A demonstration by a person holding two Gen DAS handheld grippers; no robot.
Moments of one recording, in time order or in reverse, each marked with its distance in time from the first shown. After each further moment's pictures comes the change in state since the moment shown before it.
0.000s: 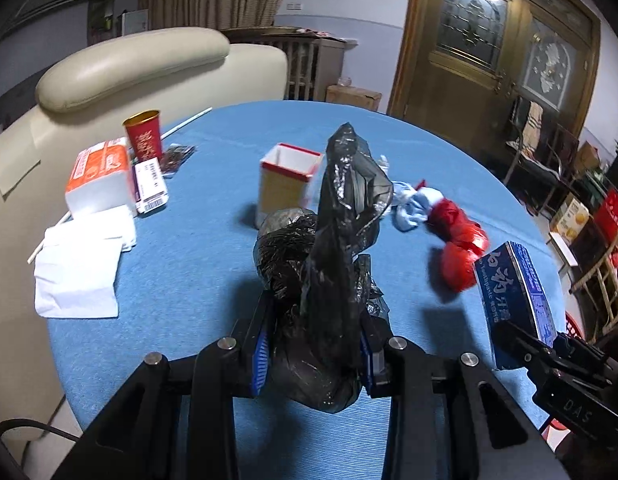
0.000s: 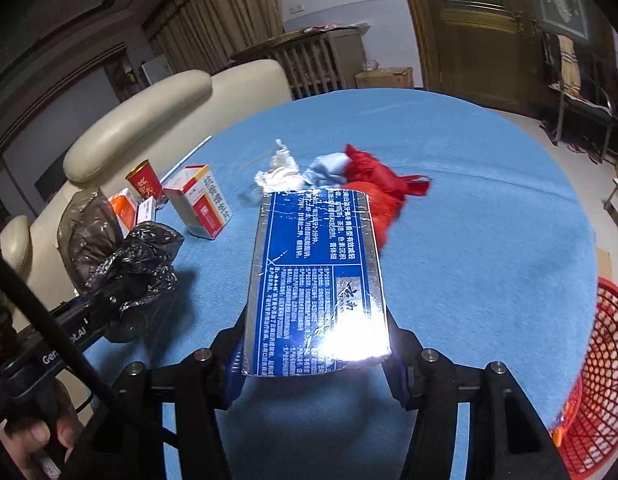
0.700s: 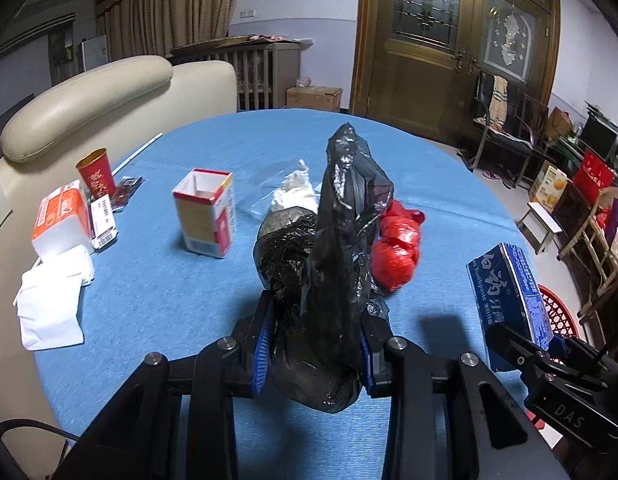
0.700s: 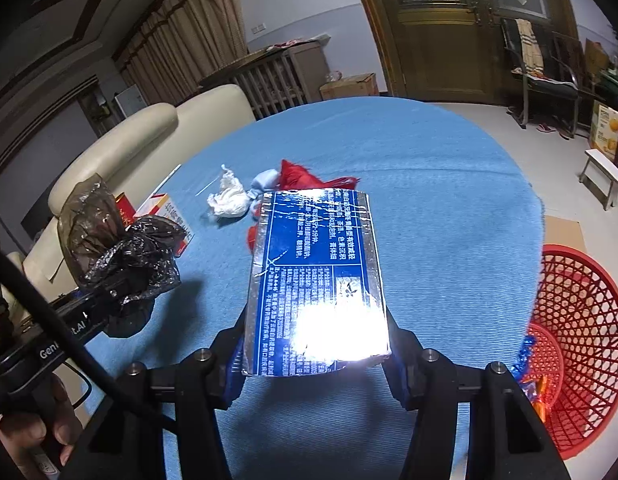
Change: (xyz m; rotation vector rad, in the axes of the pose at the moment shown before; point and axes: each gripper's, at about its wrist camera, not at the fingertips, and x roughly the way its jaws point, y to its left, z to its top) left arm -0.006 -0.063 0.005 0.136 -0.007 -0.060; right arm -0.038 -0.054 -0.014 0.110 -0.056 -0.052
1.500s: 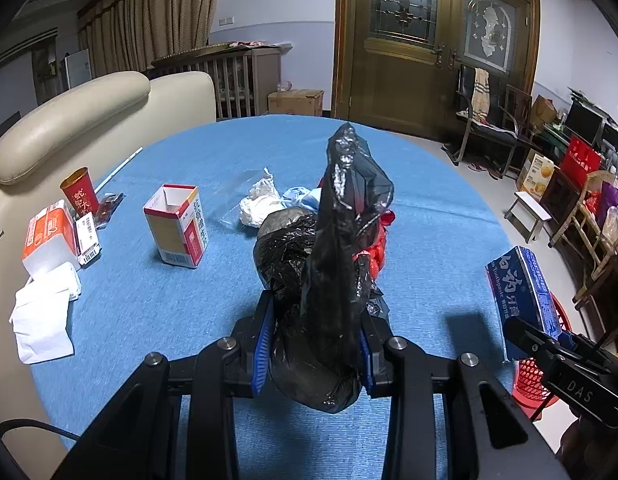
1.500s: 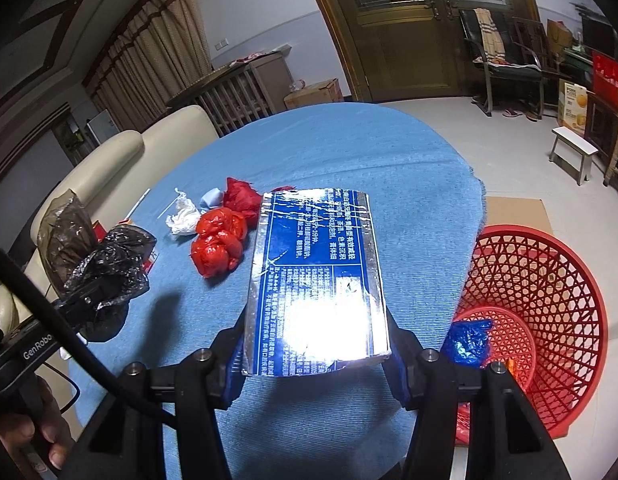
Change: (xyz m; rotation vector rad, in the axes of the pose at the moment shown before) left arm -0.005 -0.025 0.003 0.058 -0.012 -0.029; right arm -0.026 -0.050 -0.007 0.102 -0.034 -0.068
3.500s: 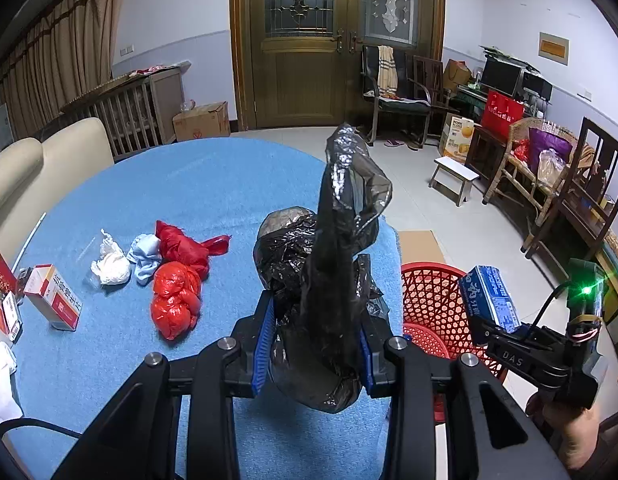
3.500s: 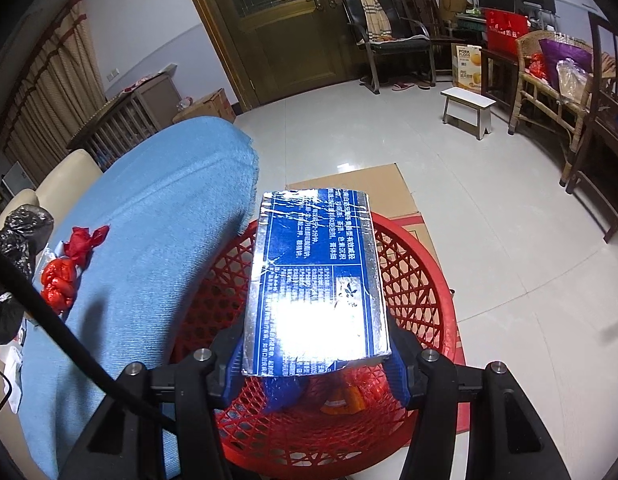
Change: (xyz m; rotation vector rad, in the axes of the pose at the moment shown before) left arm 0.001 -0.145 0.018 0.230 -0.004 -0.222; right arm -0.032 -0.171 -0.014 0.225 -0.005 -0.294
